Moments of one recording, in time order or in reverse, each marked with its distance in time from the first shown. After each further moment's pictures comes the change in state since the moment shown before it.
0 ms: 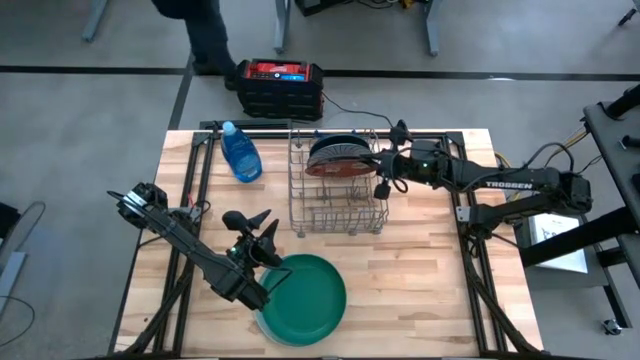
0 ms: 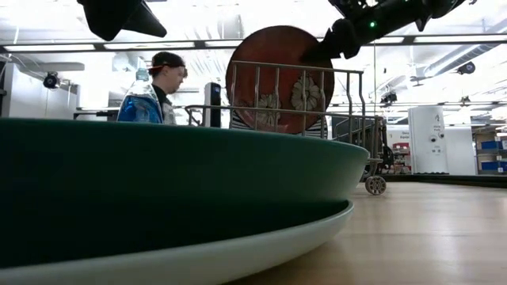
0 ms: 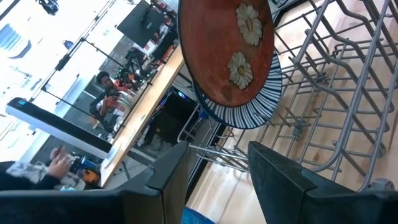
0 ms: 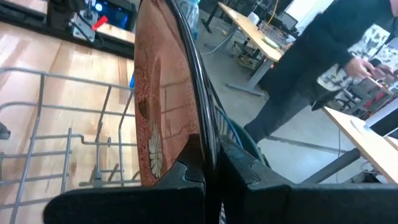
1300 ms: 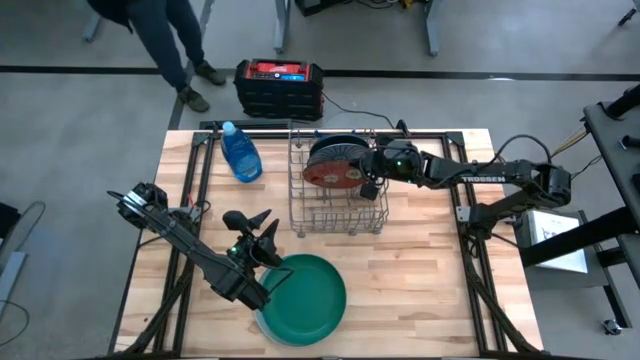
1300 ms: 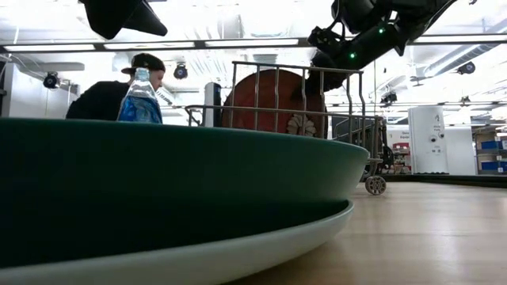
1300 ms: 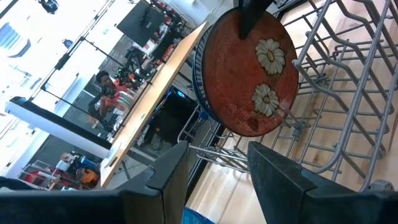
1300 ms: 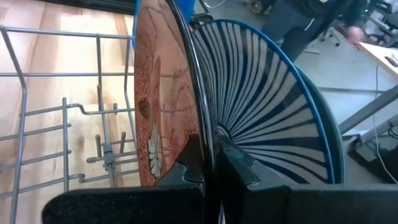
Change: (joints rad) left arm 0.003 0.000 0.010 0.002 0.001 0.012; right arm -0.054 0.202 0.018 0.001 -0.026 0.185
